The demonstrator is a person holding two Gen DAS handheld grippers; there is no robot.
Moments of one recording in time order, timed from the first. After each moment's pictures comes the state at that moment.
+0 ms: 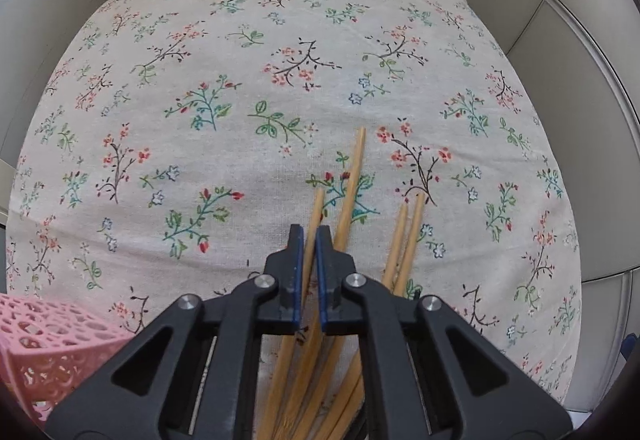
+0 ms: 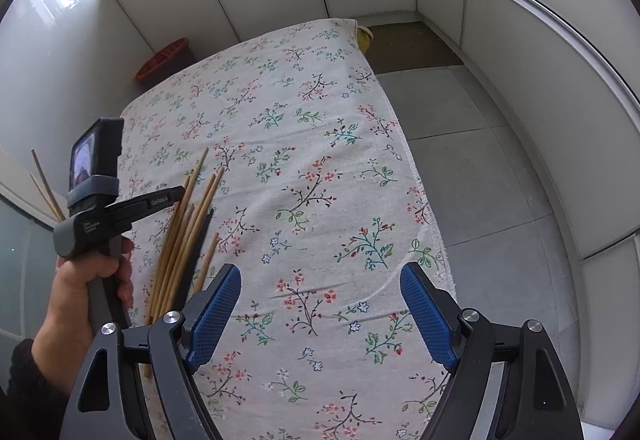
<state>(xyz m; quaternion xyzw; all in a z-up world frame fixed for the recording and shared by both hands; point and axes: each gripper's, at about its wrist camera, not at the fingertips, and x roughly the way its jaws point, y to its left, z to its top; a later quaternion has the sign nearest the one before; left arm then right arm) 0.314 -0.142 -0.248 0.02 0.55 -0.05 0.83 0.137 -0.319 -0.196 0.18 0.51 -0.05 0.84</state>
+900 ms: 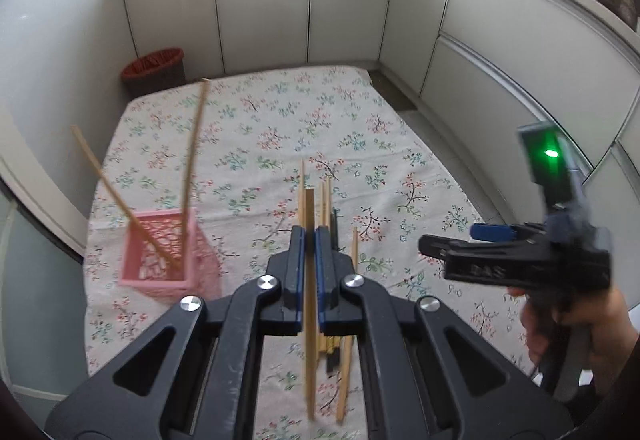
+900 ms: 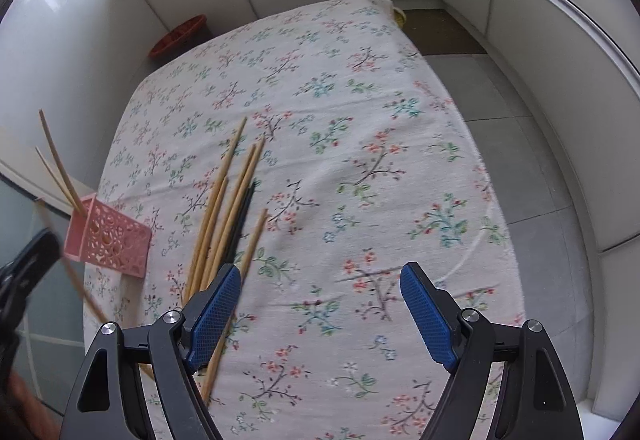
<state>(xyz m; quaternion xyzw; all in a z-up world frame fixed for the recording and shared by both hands) 0.144 -0.092 -0.099 0.06 0.40 -0.16 0.90 0.154 -0.256 -0.209 0.17 0.53 -0.02 0.83</state>
